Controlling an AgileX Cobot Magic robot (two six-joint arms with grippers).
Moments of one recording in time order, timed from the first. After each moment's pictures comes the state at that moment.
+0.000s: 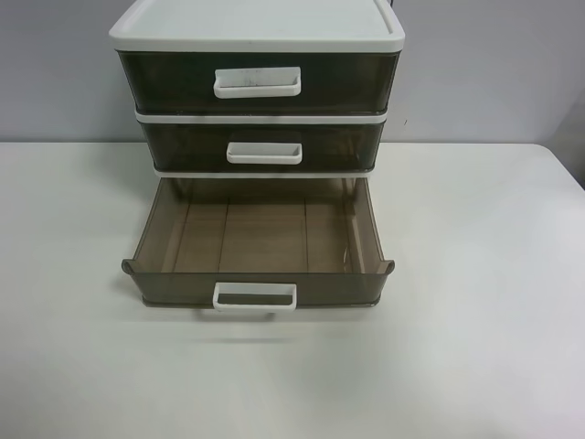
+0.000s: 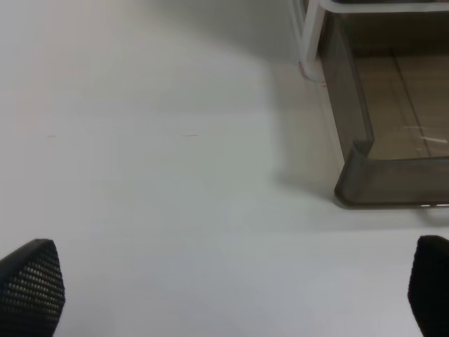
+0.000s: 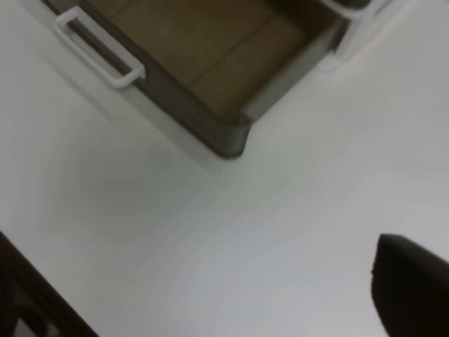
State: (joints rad) left arm 0.05 -0.01 -0.51 -0.07 1.06 0.11; right arm 0.88 0.36 -0.77 -0.11 1.22 0.03
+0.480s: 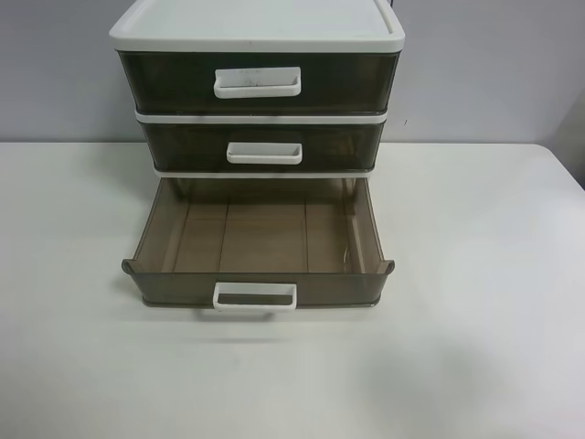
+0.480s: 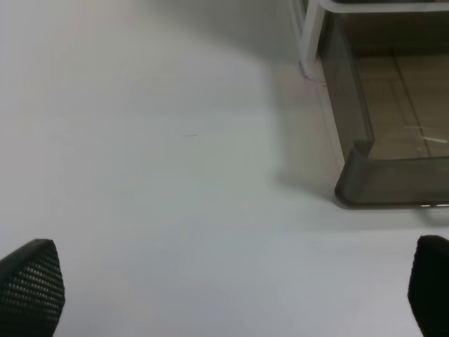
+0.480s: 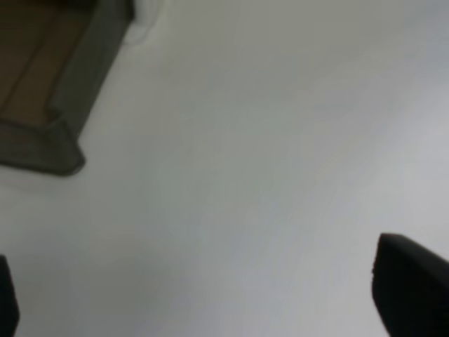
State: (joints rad) left arm 0.05 -0.01 -0.51 -0.07 1.06 0.11; right arm 0.31 0.06 -0.51 -0.10 1.09 0.06
